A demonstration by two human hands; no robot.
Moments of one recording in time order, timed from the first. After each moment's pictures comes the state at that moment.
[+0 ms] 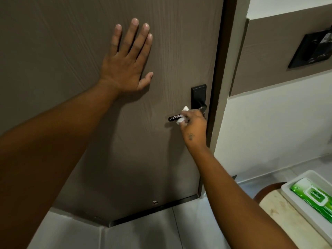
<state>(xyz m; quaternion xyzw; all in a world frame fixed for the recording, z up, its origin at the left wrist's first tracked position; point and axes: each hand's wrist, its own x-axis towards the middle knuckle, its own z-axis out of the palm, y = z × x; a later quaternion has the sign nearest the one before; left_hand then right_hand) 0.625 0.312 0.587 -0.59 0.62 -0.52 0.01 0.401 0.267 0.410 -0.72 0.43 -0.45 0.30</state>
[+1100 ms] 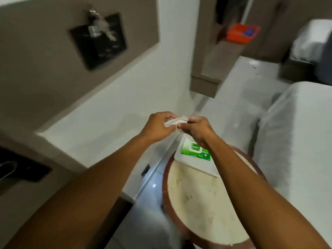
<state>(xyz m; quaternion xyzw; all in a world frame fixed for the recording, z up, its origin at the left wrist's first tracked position) 0.124 0.100 0.370 -0.47 0.78 0.34 -0.25 -0.050 0.141 0.355 -0.33 0.55 -0.52 0.56</state>
